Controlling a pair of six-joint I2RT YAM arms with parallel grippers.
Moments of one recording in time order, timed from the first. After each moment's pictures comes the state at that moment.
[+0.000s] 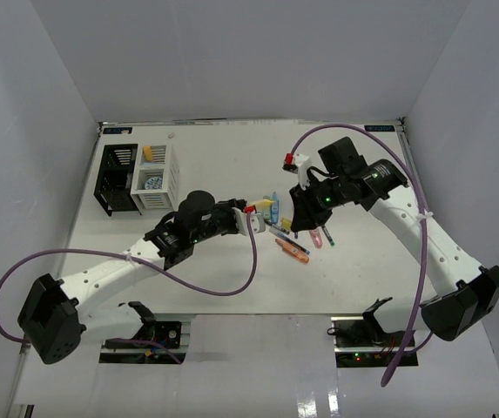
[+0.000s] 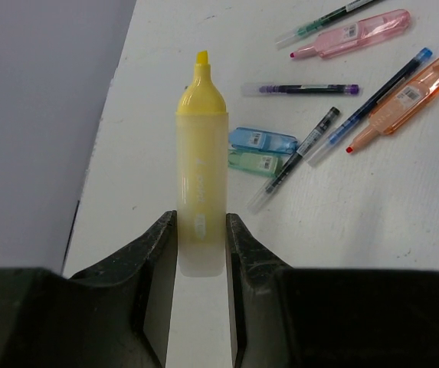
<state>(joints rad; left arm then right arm) -0.79 1.16 0.77 0.07 0.17 0.78 0.58 1.32 1.44 -1.11 -0.53 -0.16</state>
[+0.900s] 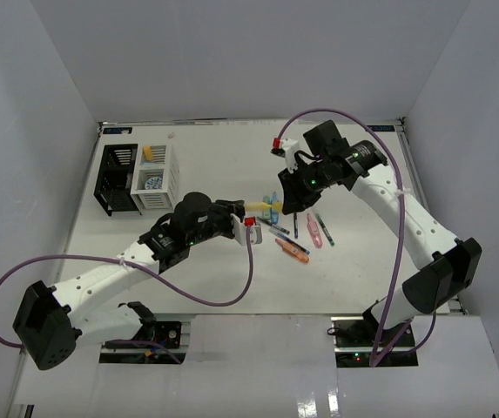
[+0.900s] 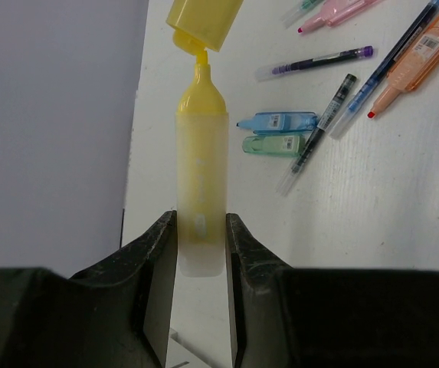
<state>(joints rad) -0.80 1.11 0.77 -0.01 0.17 0.99 0.58 1.51 1.61 -1.10 -0.45 -0.17</state>
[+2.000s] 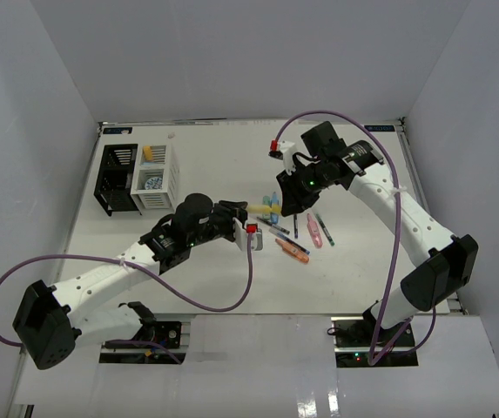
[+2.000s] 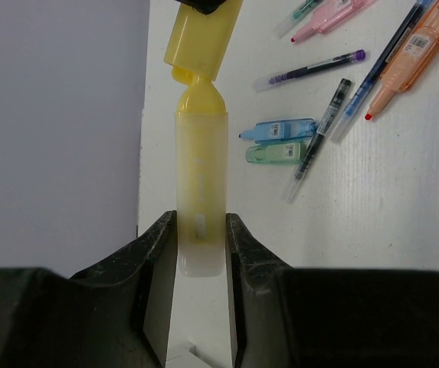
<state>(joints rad) -0.81 1.11 0.77 -0.01 0.20 1.07 0.58 1.53 1.60 -1.10 -0.48 -0.20</state>
